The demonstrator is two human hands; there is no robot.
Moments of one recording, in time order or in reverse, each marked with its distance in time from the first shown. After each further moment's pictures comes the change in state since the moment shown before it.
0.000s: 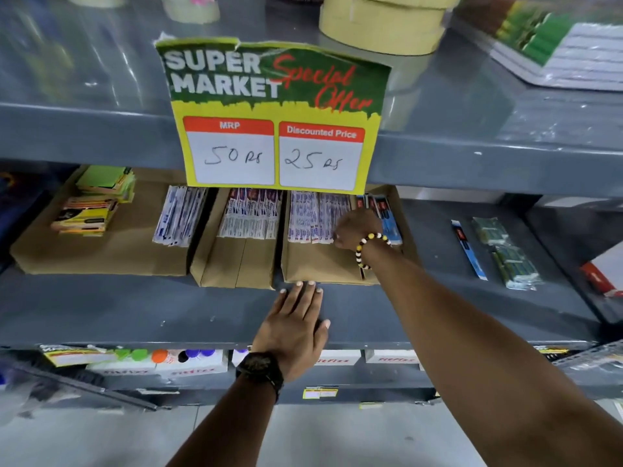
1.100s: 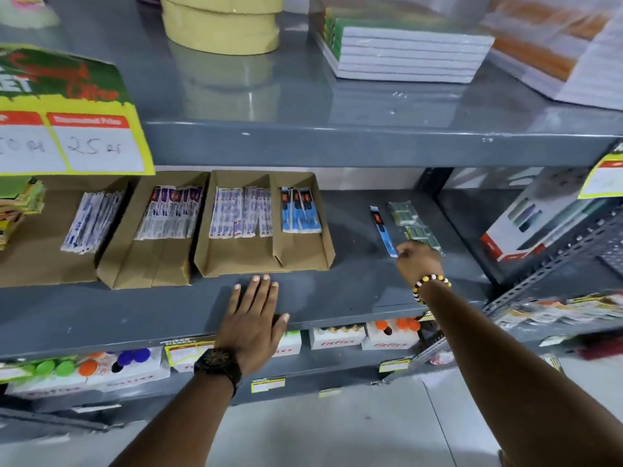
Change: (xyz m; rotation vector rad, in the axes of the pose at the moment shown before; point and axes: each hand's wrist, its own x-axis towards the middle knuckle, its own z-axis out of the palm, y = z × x) left_hand 0.017 0.074 0.018 0.073 -0.047 -0.005; right_hand -0.068 0.218 -0.177 -0.296 0.287 0.120
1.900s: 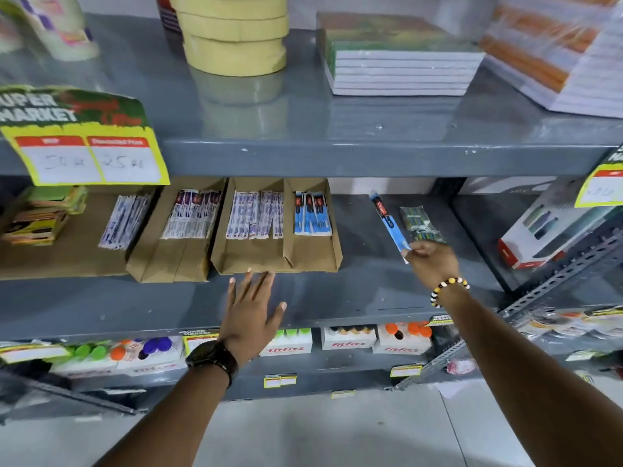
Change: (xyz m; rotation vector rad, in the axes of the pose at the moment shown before) left_hand -0.004 -0.002 -0.039 -0.276 0.060 -0.165; right_hand -0.005 0.007 -0.019 0.433 0.002 0.023
